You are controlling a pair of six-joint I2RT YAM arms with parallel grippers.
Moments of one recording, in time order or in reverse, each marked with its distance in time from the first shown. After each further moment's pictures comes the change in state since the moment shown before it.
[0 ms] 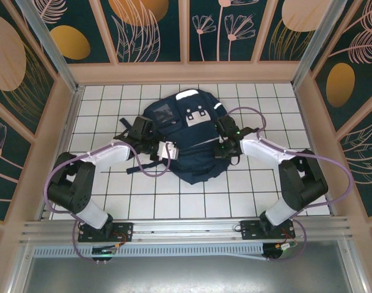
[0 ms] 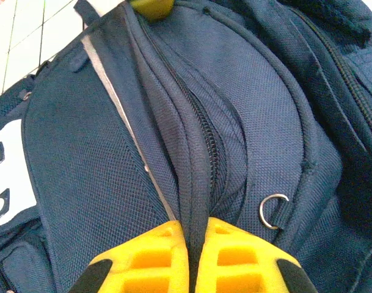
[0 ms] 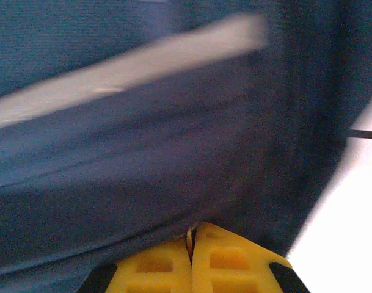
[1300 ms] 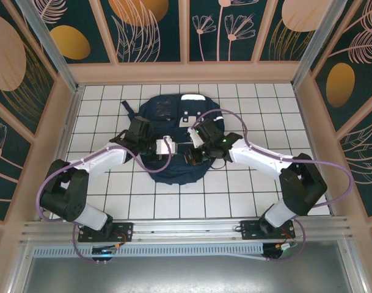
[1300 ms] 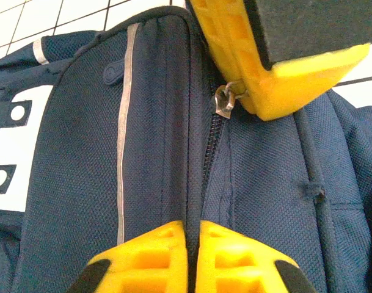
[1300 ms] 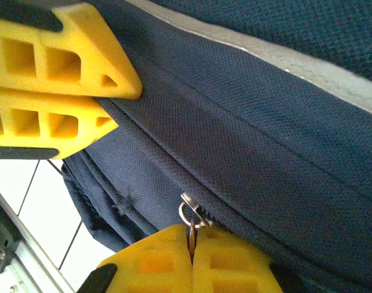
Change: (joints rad) left arm -0.021 -0.070 -0.016 -0.006 -0.065 -0.261; right arm 0.259 -0.034 0.051 0.149 -0.336 -0.060
